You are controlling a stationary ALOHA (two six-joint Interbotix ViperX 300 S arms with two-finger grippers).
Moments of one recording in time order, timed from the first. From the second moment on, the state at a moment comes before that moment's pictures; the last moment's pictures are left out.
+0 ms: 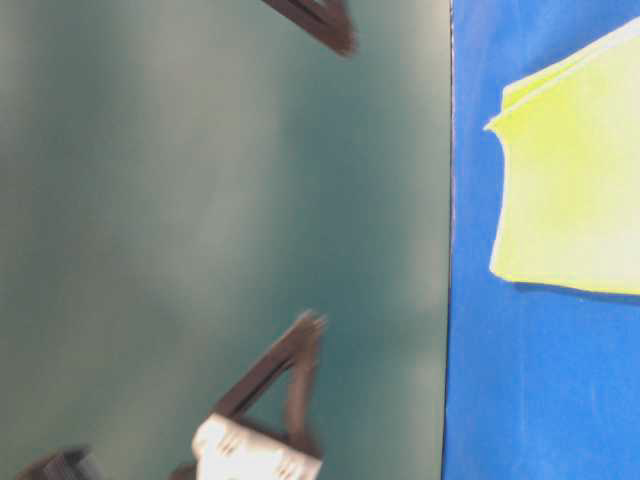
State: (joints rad) left arm 0.24 -0.19 0.84 -0.03 -0.29 0.00; right arm -0.43 -0.42 0.99 -0.21 0.01 0.37
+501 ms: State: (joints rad) left arm 0.37 0.22 0.65 -0.03 -0.31 0.00; right arm -0.44 0.00 0.78 -0.22 0.10 0.37
